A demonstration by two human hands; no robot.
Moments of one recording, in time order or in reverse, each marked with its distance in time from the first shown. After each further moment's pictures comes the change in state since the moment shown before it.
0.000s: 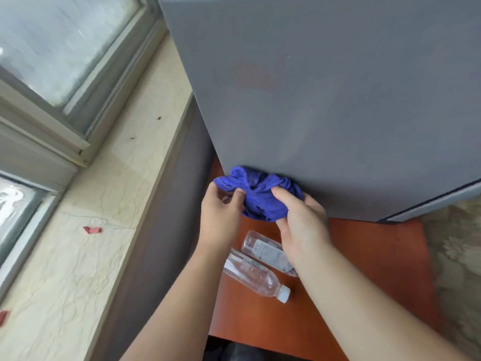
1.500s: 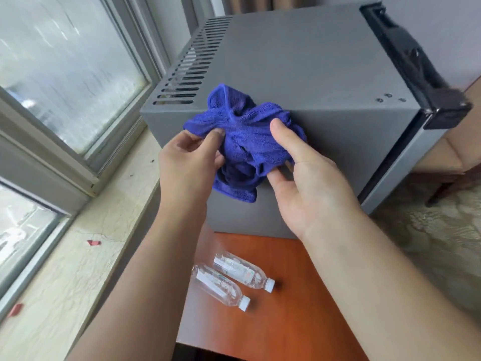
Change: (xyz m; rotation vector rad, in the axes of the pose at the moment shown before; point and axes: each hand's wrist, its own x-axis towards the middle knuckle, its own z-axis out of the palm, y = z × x) left_hand -0.092 0.208 0.047 -0.273 0.083 0.313; right_hand -0.144 -0.199 -0.004 0.158 -0.402 -0.143
